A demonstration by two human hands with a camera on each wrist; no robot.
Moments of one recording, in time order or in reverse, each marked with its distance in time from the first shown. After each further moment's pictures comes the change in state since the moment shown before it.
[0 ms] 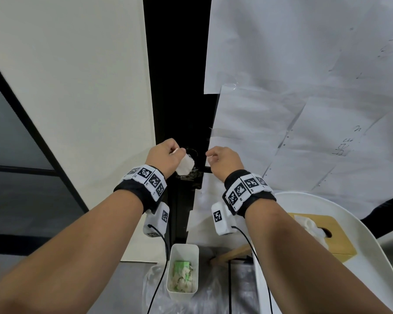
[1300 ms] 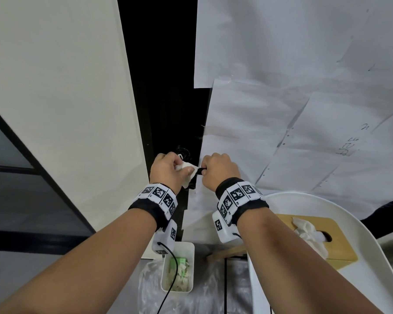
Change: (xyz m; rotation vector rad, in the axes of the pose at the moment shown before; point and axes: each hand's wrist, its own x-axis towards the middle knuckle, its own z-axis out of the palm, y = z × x) left_hand -0.005 -0.018 0.069 0.074 0.165 -0.083; right_hand 0.016 0.025 0.016 -0.508 -0.090 -0.104
